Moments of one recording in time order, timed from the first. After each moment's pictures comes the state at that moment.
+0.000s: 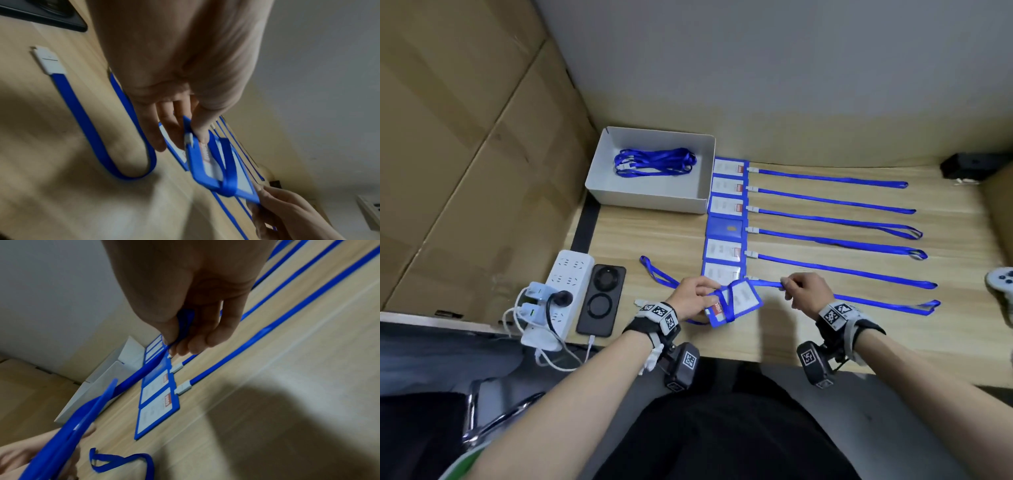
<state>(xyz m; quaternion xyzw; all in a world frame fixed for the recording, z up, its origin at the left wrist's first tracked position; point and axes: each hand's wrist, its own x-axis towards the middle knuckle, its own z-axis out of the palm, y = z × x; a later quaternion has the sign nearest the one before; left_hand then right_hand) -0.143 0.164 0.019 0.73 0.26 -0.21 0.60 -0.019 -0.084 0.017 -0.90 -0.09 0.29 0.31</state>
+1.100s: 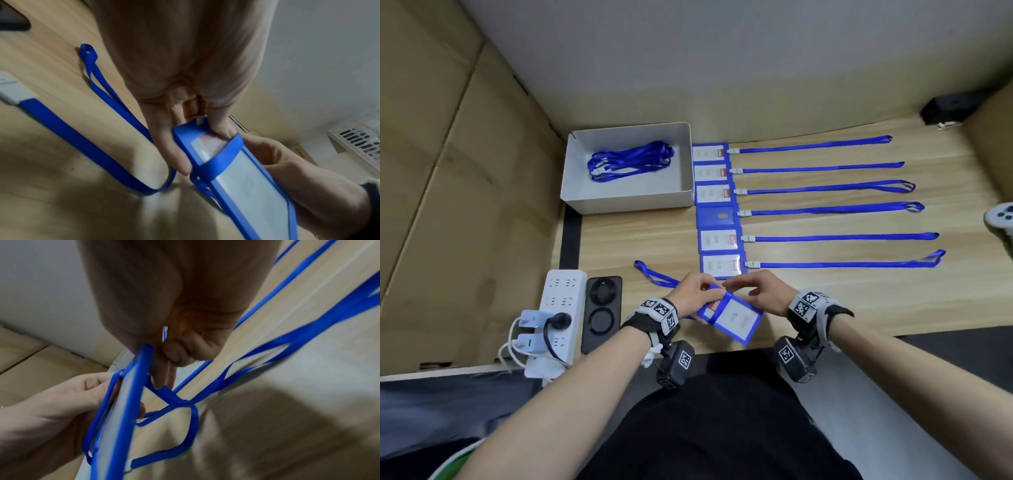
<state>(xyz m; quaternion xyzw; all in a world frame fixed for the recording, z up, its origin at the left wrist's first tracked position) -0.136 0.180 0.012 0.75 0.19 -0.29 0.56 -0.068 -0.019 -0.004 -0.78 -0.20 0.42 0.41</state>
